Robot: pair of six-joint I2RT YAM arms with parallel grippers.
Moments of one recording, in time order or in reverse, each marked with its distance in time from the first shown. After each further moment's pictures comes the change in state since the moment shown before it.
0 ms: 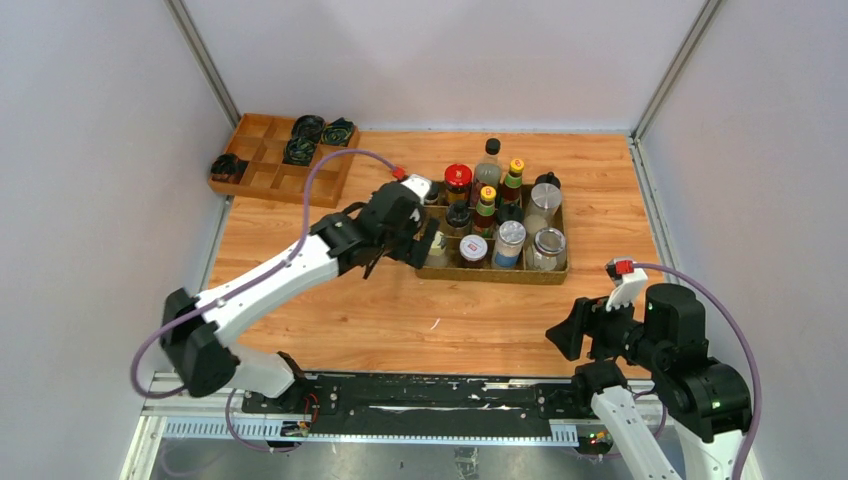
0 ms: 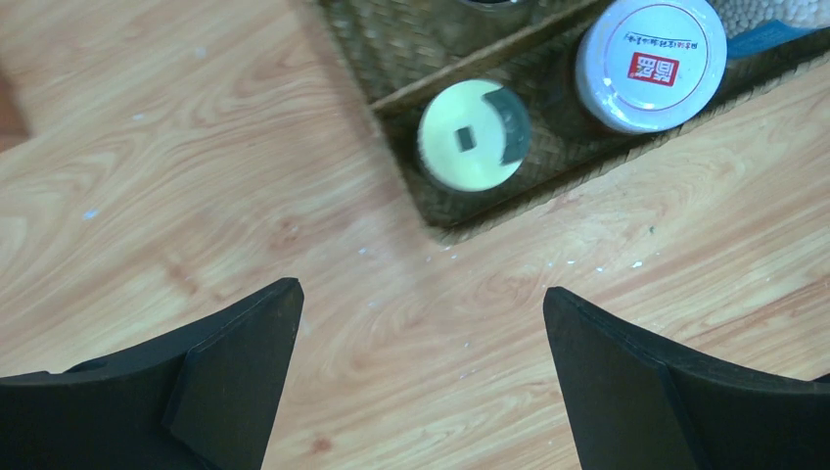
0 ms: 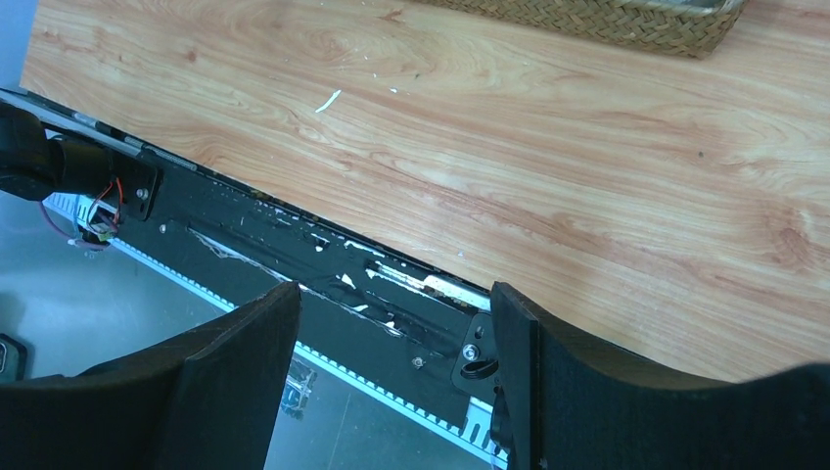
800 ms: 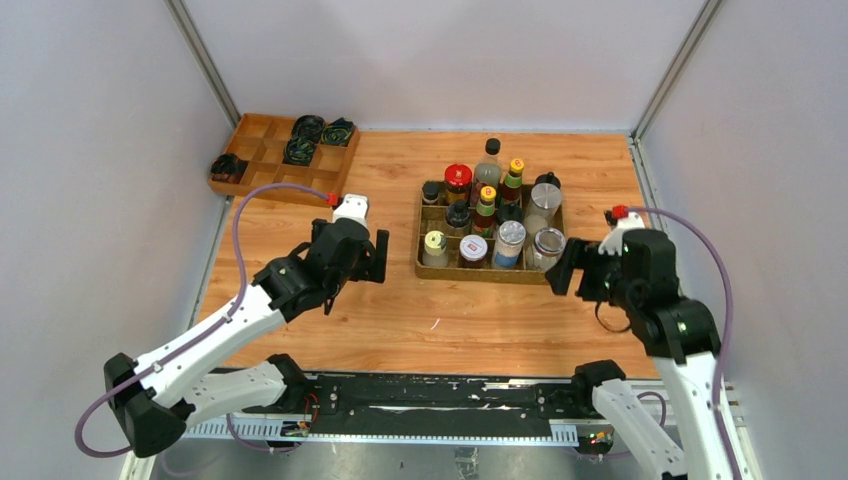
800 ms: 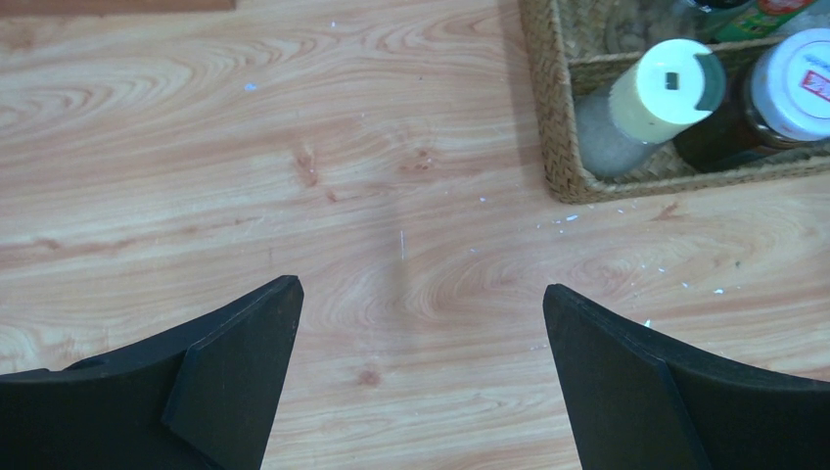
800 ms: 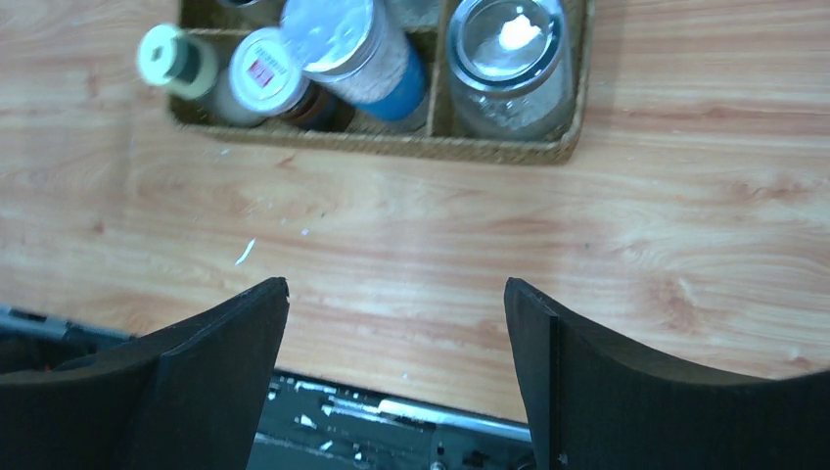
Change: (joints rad) left arm 0.019 -0.463 -0.348 0.022 -0.237 -0.171; right arm 0.000 0.232 -0.035 0.292 0.249 0.090
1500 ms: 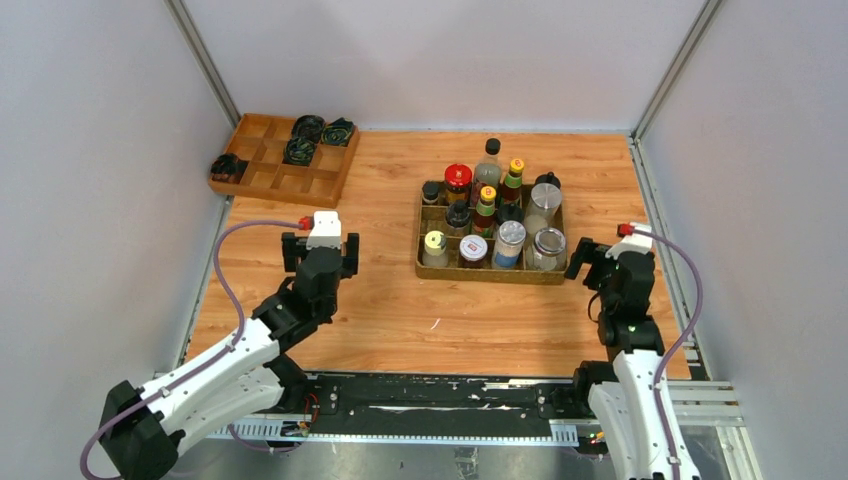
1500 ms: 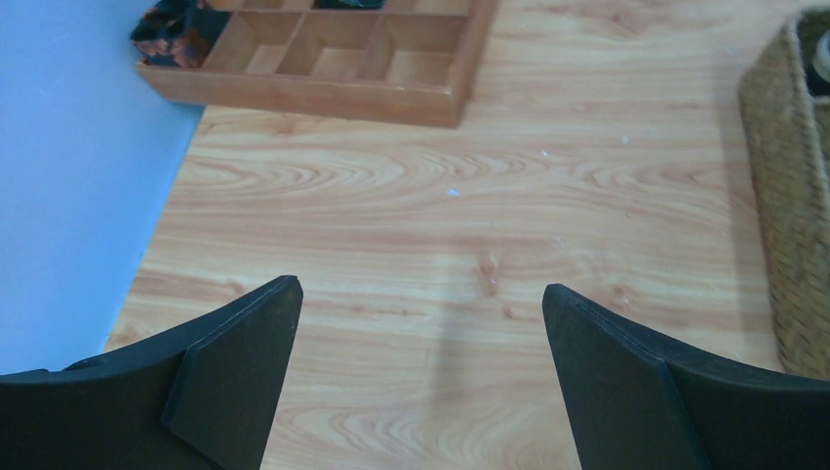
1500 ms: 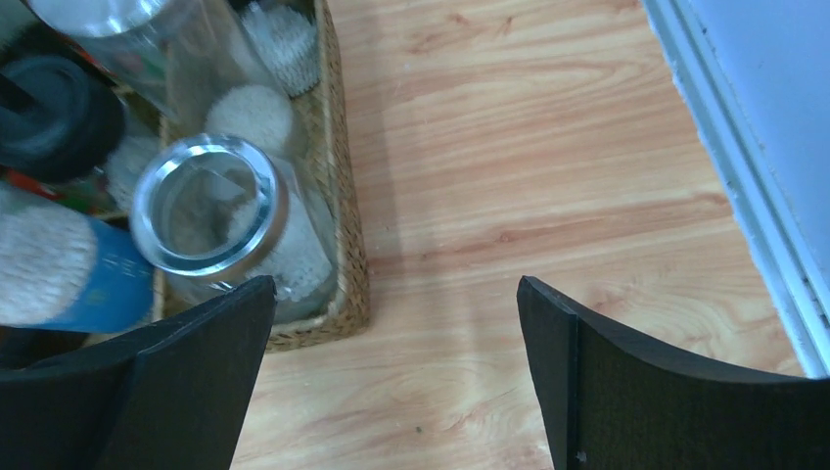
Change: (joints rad) left arm 0.076 -0.171 -0.396 0.544 -0.362 0.289; right arm -0.283 -0.057 -0.549 0.762 0.196 -0.173
